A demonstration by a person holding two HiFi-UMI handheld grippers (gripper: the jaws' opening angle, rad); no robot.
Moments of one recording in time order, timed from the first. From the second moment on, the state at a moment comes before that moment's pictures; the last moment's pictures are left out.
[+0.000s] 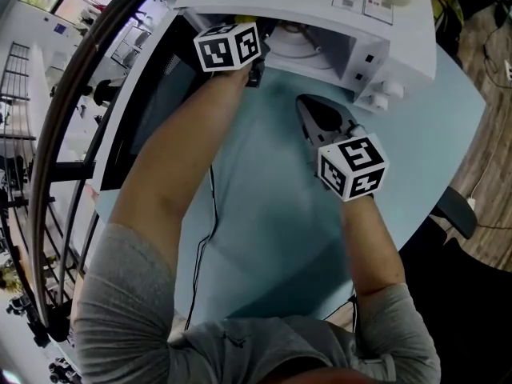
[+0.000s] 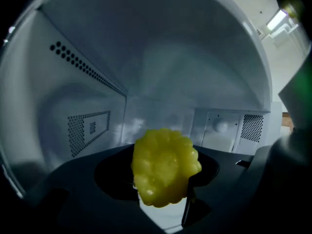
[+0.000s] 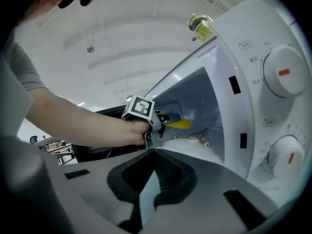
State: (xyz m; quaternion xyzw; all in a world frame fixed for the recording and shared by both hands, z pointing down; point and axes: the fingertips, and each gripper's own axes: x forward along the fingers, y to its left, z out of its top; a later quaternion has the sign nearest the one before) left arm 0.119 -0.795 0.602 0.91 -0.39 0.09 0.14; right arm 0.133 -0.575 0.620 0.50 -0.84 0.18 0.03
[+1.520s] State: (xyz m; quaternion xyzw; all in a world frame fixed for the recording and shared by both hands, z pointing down) left arm 0.129 -0.811 0.649 0.89 -0.39 0.21 0.09; right arm 0.132 -0.557 0.617 0.49 -0.85 0.19 0.01
